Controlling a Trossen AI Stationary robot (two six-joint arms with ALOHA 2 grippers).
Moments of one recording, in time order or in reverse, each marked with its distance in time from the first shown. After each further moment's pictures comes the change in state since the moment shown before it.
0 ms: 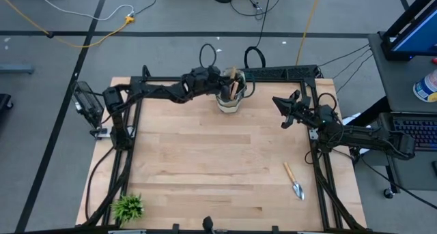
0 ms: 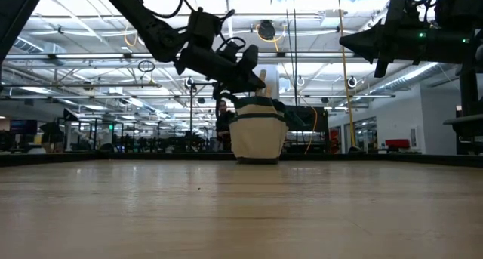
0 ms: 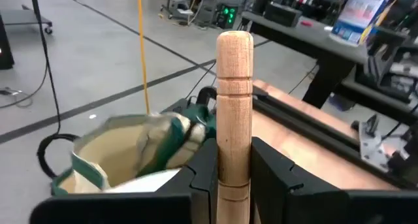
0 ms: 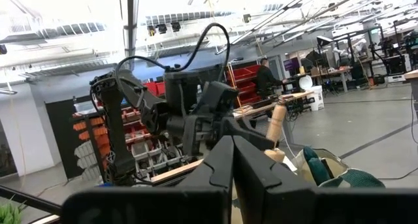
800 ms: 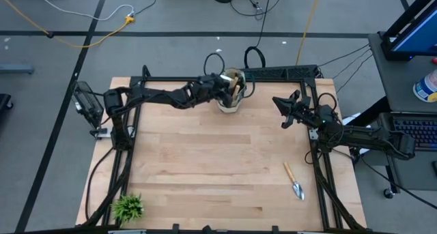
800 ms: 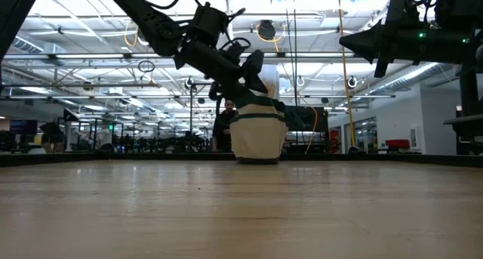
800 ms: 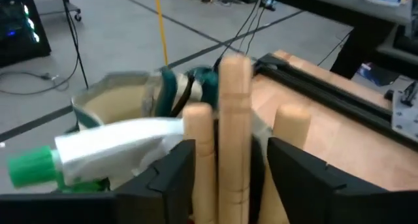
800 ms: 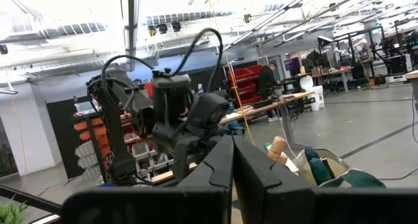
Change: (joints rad) left arm -0.084 -0.012 0.000 -0.129 -0.164 0.027; right arm 0.000 0.000 0.000 0.001 -0.004 0.000
